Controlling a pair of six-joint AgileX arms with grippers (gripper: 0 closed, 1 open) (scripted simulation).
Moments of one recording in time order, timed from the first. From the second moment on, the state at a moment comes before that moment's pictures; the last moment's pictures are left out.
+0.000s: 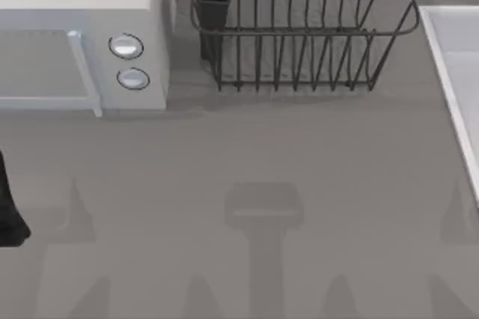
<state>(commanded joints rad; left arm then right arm) 0.00 0.00 0.00 0.00 0.00 0.00 0.00 0.00 0.00 0.00 0.00 0.00</state>
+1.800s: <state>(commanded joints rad) 0.00 0.00 0.00 0.00 0.00 0.00 -0.77 1.69 1.32 -1.16 -0.04 -0.75</state>
